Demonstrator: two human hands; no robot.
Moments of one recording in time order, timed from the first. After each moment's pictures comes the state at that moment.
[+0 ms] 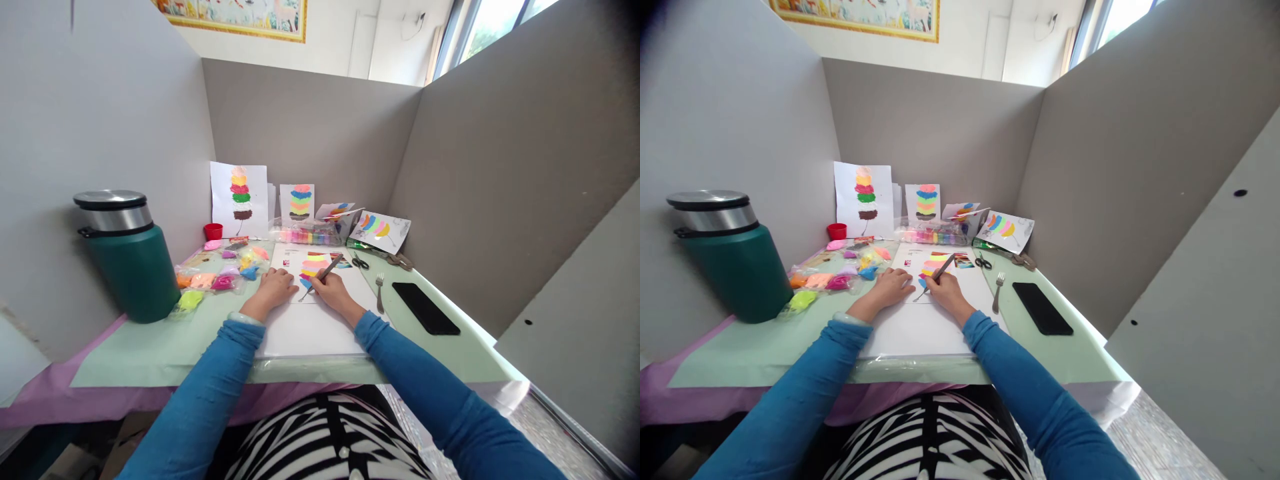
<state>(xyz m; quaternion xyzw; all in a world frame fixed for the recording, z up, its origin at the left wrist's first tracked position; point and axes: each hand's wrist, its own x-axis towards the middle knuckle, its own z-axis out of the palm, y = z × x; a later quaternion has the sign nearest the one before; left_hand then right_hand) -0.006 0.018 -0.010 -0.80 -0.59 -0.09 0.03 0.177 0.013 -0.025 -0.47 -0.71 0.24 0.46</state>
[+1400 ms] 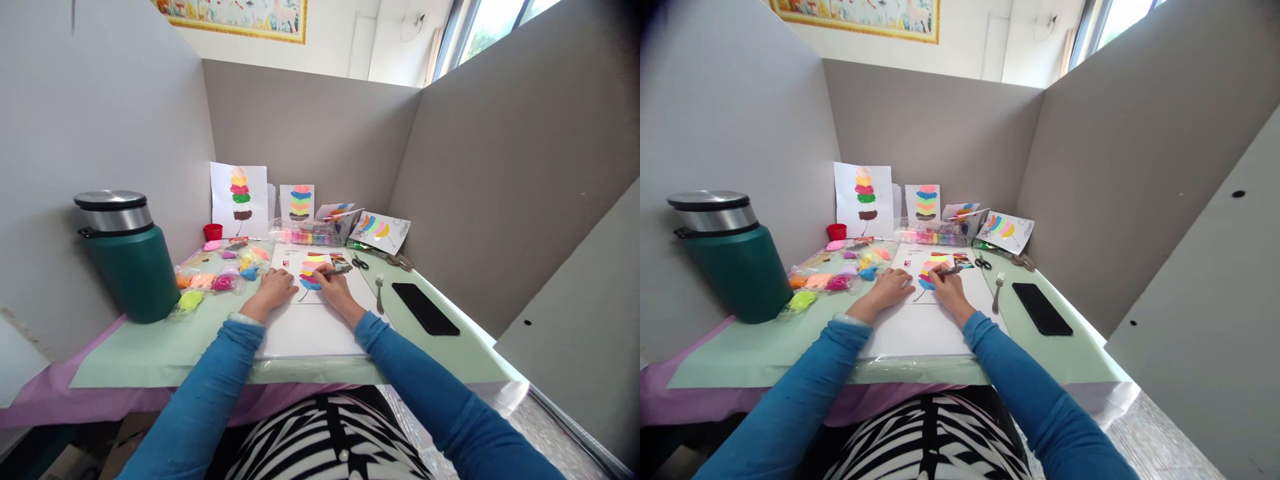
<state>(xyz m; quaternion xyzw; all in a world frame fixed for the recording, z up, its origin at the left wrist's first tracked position) -0.007 0.021 -0.014 -0.81 -0.58 -0.13 0.02 0.180 0.021 -0.031 -0.44 -0.69 0.20 0.54</state>
